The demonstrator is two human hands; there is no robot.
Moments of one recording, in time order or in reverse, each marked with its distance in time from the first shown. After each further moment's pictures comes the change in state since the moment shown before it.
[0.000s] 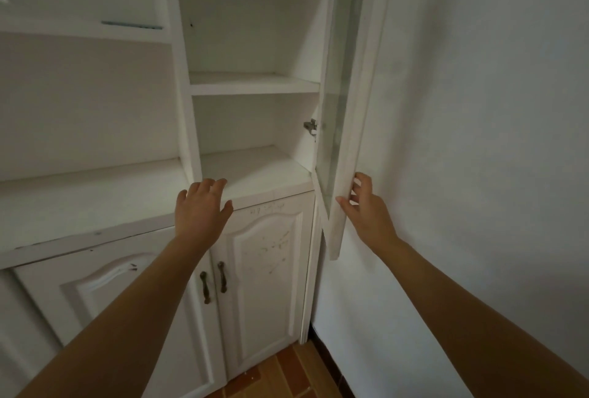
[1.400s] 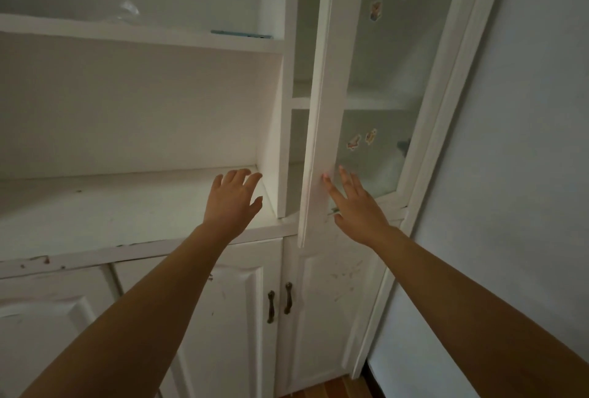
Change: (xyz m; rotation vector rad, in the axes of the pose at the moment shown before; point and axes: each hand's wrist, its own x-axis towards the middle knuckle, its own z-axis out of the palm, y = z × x) left_hand 0.062 -0.131 -0.007 0.138 0.033 0.028; right_hand 0.123 -0.056 0.173 -0.684 -0.335 -0.369
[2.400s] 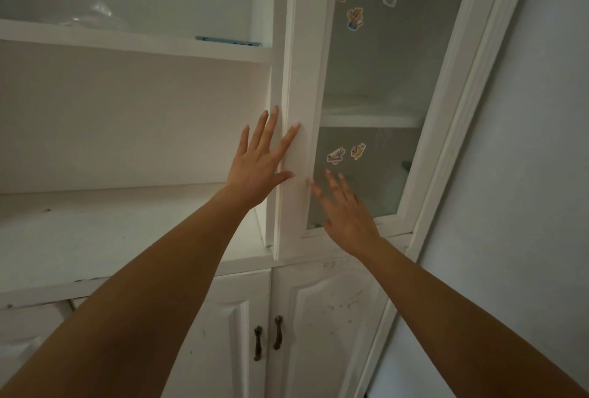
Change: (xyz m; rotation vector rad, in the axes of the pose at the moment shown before) left_hand 0.122 0.033 0.005 0.118 0.107 0.159; right_hand 0.066 0.023 0.014 -0.035 0.106 -0.073
